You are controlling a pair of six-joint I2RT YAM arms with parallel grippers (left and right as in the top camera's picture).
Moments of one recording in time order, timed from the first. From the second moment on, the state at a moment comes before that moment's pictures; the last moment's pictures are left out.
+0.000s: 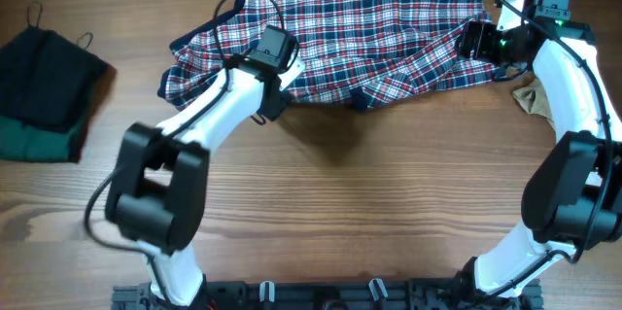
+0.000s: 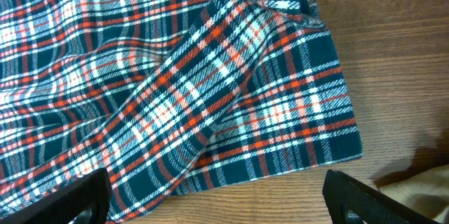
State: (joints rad) left arm -0.40 1.93 1.33 -0.67 -0.21 0.32; right arm -0.19 1.90 1.51 -0.71 -0.17 0.00
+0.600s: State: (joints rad) left arm -0.34 1.83 1.33 -0.47 -0.13 0.34; right arm -0.19 1.90 1.51 -0.70 -0.15 0.00
